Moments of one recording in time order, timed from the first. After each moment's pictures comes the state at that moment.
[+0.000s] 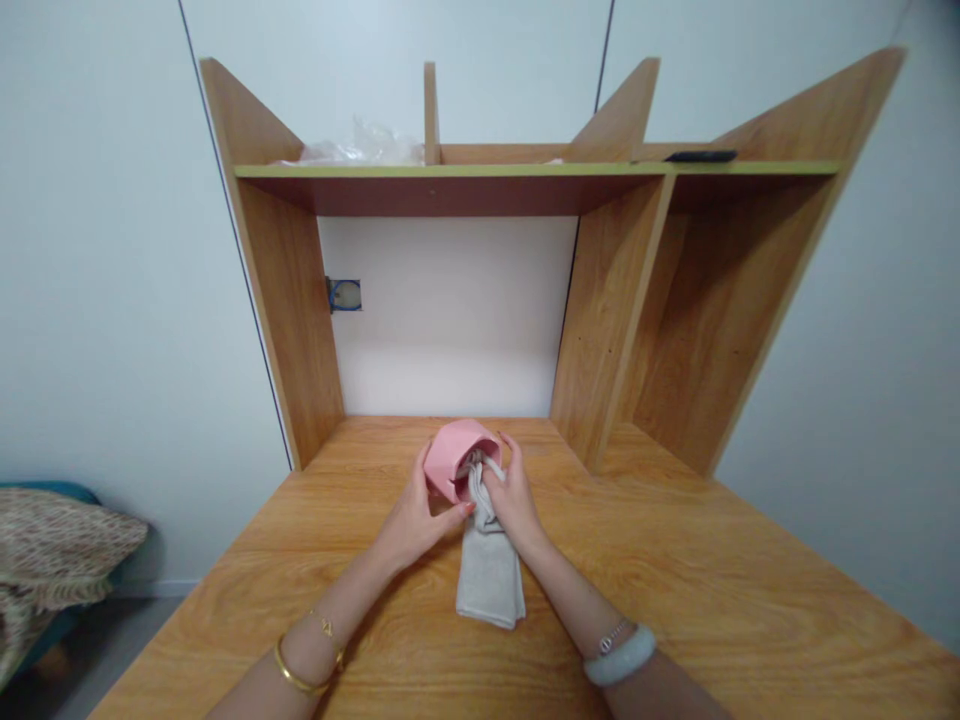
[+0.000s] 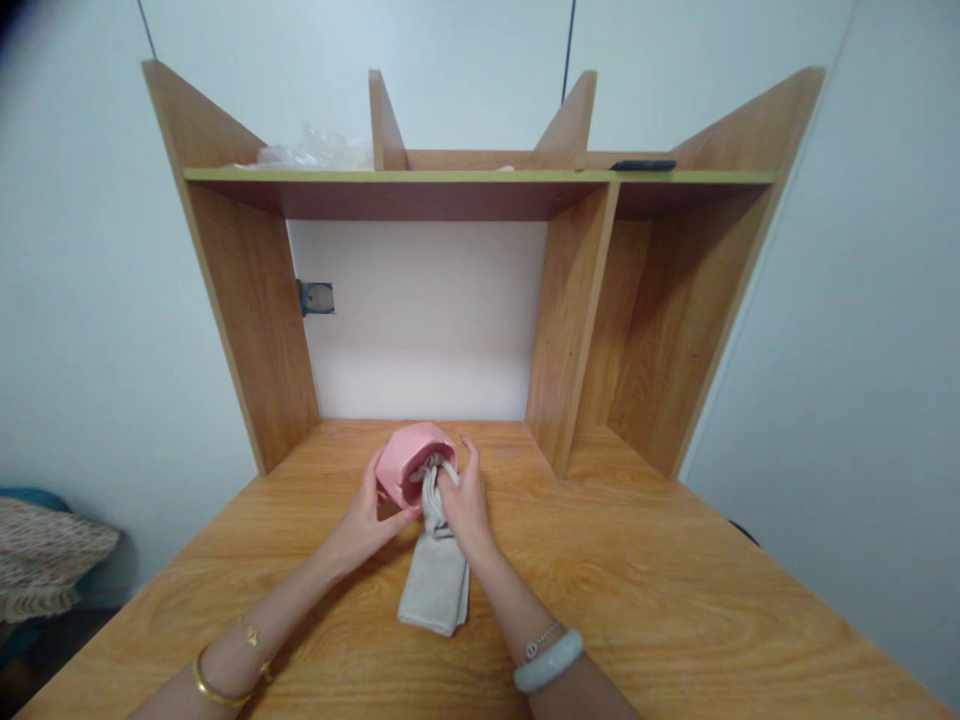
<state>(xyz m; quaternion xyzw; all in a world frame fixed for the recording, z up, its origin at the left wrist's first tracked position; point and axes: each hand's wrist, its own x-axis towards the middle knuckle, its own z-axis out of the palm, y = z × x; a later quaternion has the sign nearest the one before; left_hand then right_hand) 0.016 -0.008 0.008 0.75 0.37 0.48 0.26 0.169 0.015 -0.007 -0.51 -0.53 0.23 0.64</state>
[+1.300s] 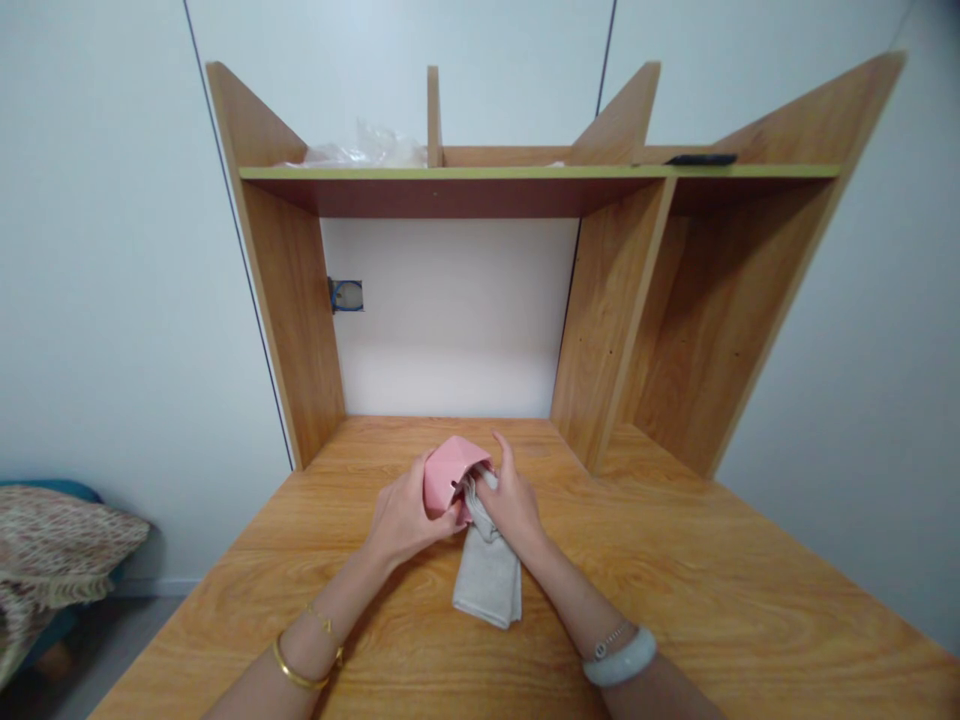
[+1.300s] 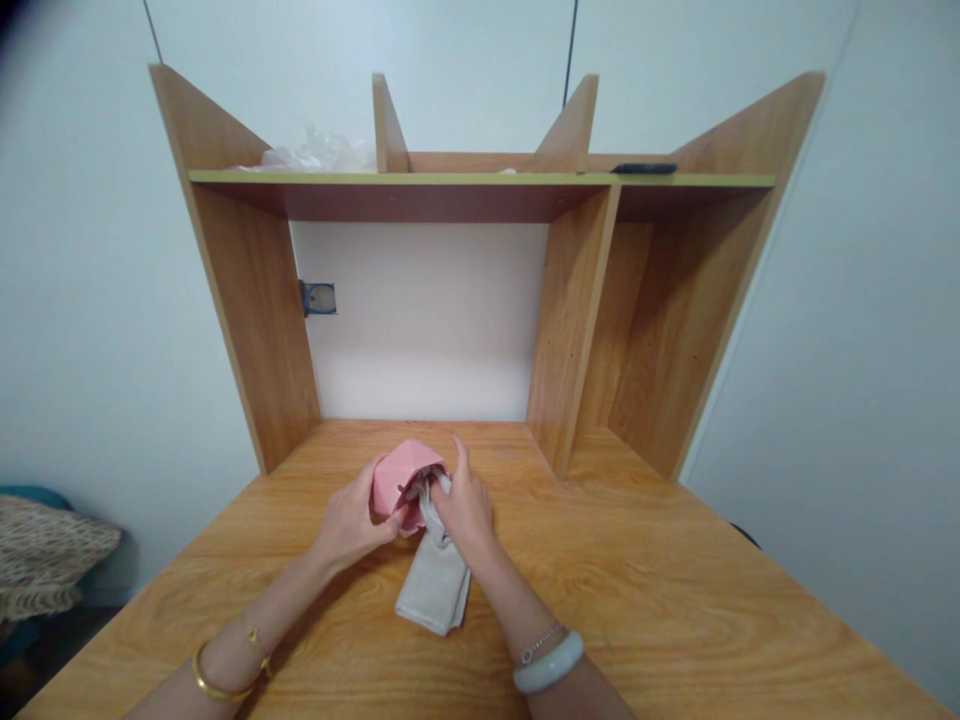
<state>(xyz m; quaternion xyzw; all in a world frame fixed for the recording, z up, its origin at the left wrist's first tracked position) 0.007 -0.019 0.026 0.78 0.50 0.37 0.07 0.173 0.007 0.000 -0.63 -0.63 0.08 0.45</state>
